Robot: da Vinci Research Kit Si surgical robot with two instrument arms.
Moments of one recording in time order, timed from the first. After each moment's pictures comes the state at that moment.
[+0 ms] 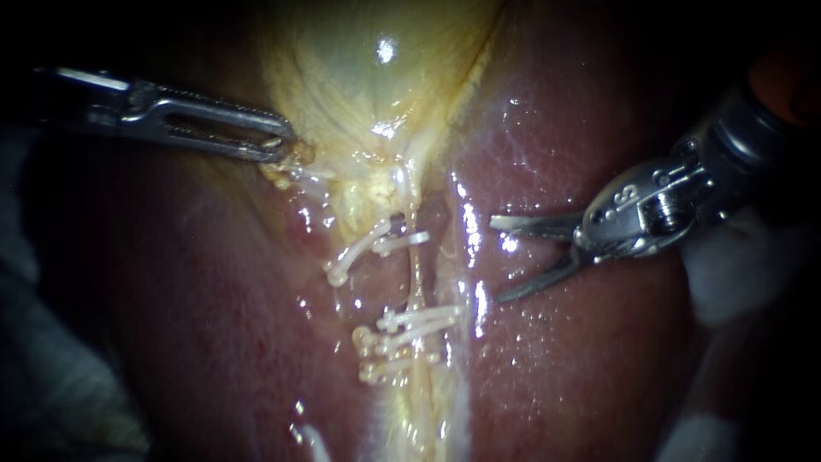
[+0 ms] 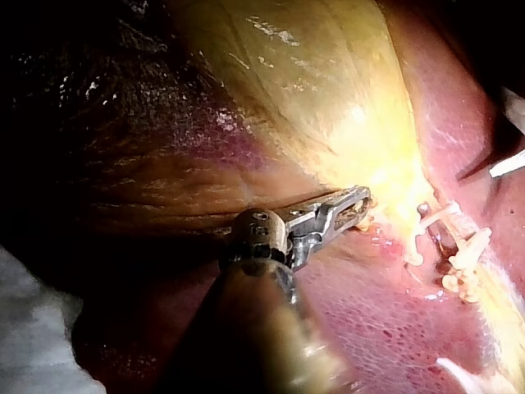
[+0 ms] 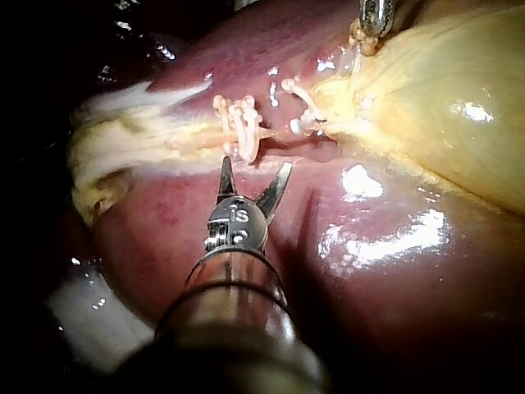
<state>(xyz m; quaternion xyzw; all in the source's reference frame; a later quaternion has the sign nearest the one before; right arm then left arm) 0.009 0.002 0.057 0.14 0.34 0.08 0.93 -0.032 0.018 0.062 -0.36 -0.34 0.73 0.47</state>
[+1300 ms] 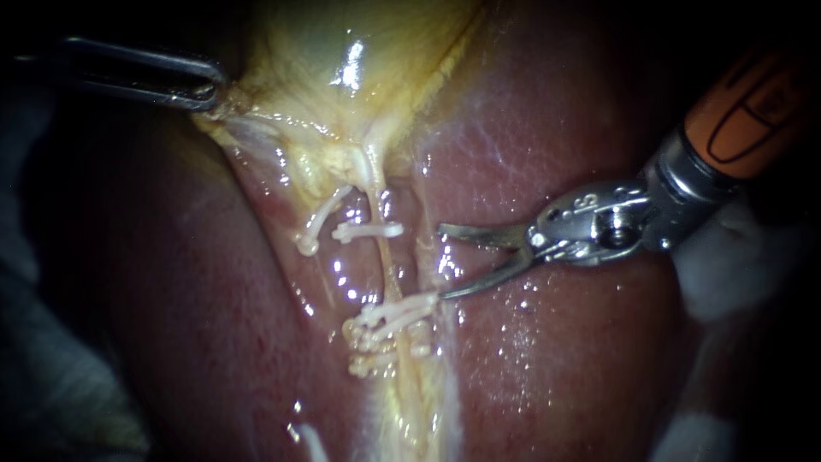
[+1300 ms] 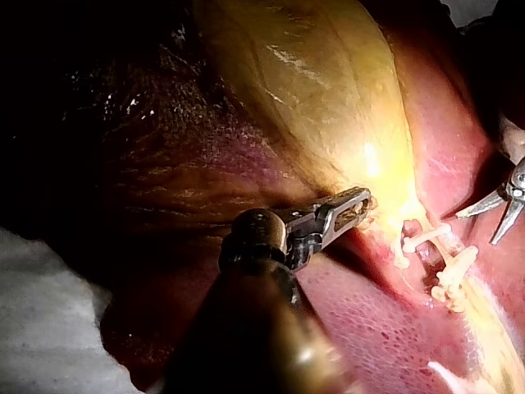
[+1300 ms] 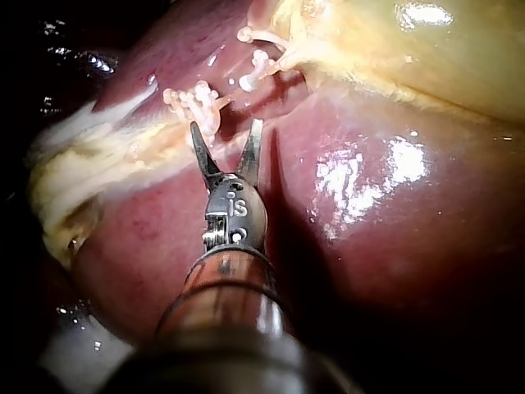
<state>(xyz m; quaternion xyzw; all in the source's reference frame) 0.011 0.001 0.065 0.32 0.41 0.16 0.84 -0.028 0.021 0.054 -0.38 -0.32 0.71 0.49</state>
